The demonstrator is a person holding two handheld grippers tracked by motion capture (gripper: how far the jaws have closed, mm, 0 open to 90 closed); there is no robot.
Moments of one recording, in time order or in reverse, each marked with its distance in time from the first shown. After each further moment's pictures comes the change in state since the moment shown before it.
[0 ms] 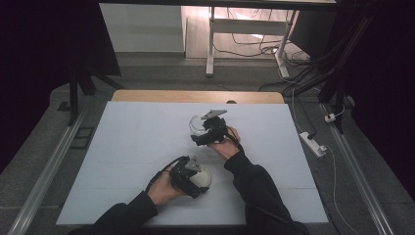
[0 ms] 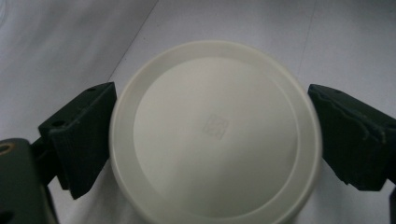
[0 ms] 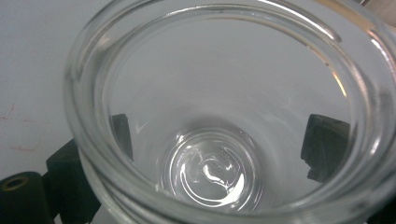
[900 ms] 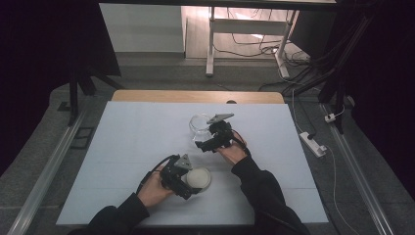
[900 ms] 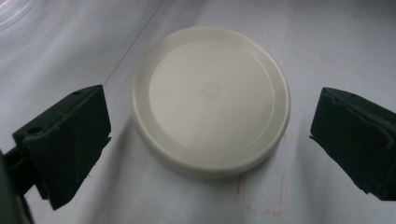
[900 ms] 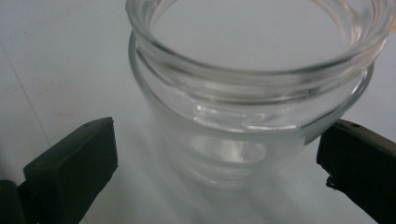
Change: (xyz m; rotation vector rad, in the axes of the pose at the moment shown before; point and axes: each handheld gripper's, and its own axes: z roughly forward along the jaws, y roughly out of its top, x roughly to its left) left arm 0.002 -0.013 -0.030 -0.030 -0.027 -0.073; right arm 0.002 -0.015 -0.023 0.020 0.063 0.026
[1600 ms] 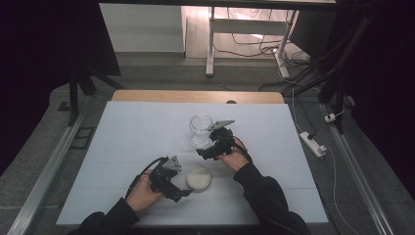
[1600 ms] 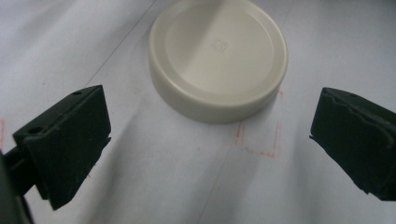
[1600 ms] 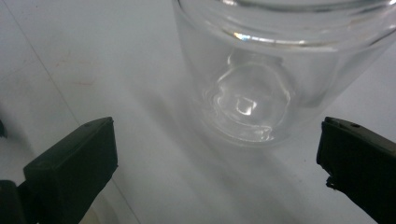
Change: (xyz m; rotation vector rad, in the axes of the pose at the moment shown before) left arm 0.000 -0.022 -0.022 0.004 0.019 -0.049; right arm 0.014 -0.016 -0.009 0.049 0.006 0.009
